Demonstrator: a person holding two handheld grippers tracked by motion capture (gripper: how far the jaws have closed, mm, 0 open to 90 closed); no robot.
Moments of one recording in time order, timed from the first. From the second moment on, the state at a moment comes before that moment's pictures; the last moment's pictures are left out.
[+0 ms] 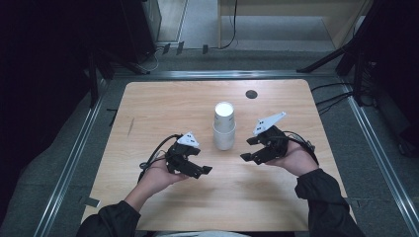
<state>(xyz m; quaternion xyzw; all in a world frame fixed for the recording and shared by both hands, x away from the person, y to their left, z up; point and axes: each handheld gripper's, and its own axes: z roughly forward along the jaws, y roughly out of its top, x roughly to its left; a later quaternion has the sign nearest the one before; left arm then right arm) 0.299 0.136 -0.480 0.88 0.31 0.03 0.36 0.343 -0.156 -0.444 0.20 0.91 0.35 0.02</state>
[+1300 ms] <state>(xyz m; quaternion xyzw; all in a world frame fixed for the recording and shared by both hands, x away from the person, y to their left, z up) 0.282 0.160 -0.475 0.87 0.32 0.03 0.36 0.411 -0.118 -0.396 0.16 0.93 0.32 0.03</state>
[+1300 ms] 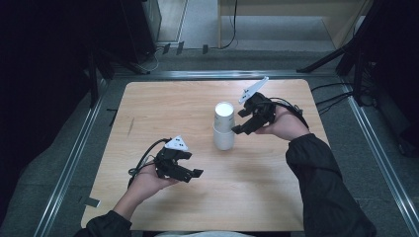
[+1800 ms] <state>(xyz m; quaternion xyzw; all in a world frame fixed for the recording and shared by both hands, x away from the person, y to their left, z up) 0.282 0.164 -0.473 0.87 0.32 0.03 0.37 0.429 -0.086 -0.380 0.15 0.95 0.27 0.03</state>
